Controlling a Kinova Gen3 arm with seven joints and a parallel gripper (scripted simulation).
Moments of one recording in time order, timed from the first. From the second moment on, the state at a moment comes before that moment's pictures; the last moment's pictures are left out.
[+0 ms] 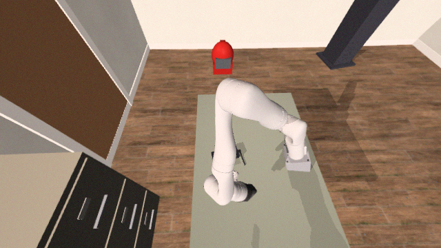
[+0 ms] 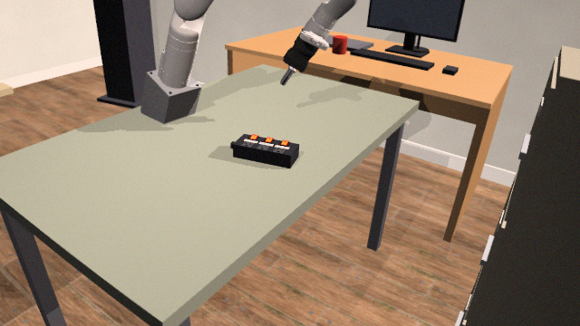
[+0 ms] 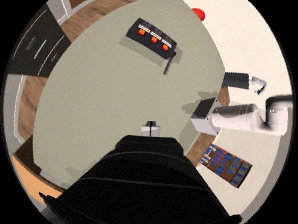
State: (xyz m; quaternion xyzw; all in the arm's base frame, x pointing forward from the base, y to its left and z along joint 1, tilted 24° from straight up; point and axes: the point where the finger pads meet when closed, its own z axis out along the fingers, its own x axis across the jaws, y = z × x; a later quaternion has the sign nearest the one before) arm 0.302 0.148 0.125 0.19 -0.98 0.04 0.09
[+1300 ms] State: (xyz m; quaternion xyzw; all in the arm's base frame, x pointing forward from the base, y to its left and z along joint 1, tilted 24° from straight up) arm 0.304 0.130 0.124 0.20 -0.98 0.00 0.08
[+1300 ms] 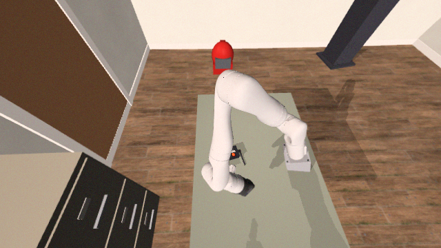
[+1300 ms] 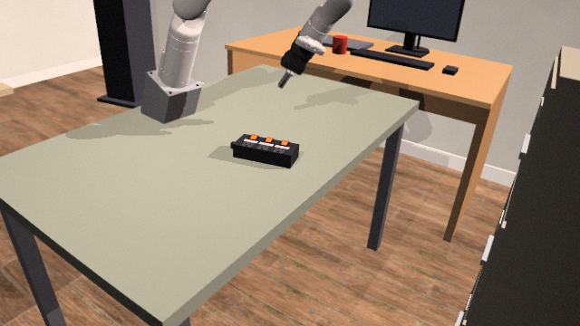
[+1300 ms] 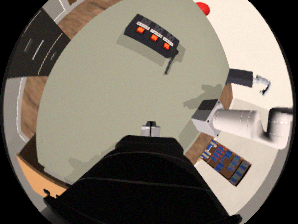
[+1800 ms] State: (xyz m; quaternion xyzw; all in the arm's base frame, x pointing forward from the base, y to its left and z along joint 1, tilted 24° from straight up) arm 0.305 0.123 0.123 0.20 -0.98 -0.02 0.08
